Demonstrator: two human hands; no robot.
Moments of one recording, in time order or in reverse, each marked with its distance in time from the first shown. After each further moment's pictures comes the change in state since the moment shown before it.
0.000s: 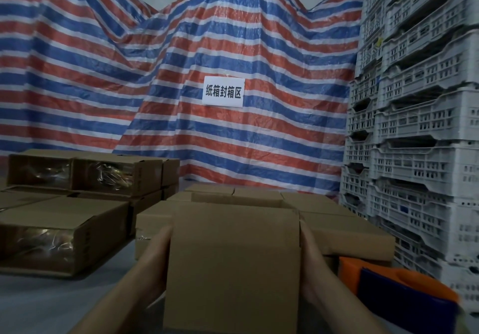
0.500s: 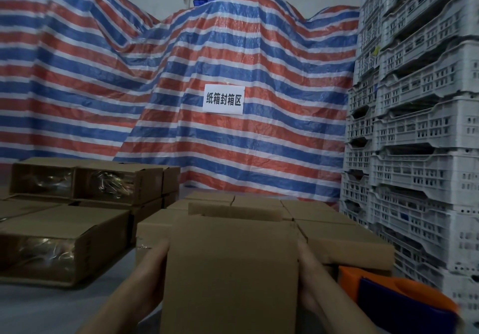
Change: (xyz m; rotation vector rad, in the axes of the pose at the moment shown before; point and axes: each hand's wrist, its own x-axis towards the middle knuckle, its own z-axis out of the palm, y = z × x) left_hand 0.000 0.001 -0.010 0.032 -0.056 0.034; right_hand -0.008 -0.006 0.001 -0.147 -0.081 -0.009
